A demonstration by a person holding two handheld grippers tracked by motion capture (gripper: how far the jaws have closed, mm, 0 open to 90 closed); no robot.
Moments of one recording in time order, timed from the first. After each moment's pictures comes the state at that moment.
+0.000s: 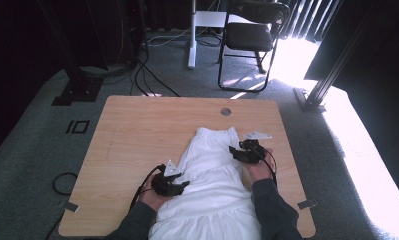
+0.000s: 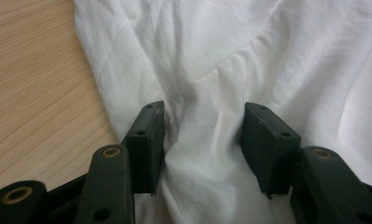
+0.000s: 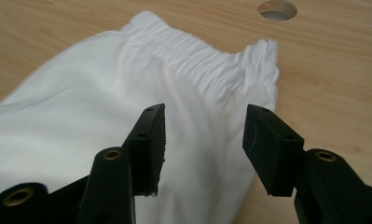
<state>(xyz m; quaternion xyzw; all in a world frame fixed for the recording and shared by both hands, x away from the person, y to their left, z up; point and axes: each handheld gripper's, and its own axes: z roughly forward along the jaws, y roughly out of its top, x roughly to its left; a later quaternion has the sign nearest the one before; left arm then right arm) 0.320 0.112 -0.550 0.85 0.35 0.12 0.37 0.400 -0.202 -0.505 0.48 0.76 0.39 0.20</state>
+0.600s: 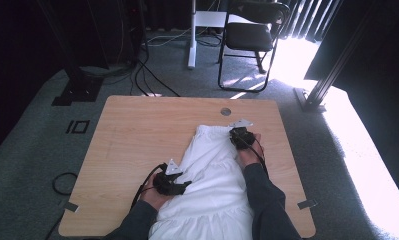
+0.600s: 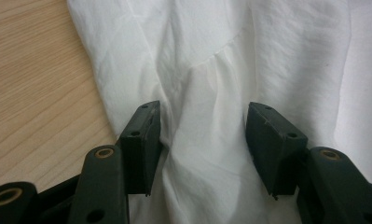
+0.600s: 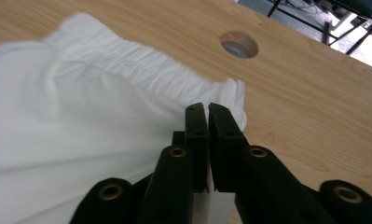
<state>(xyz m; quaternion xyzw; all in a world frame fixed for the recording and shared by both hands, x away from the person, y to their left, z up) 0.323 0.108 -0.549 0.86 0.34 0.12 0.37 0.454 -0.173 -0.510 0.45 0.78 0.31 0.31</state>
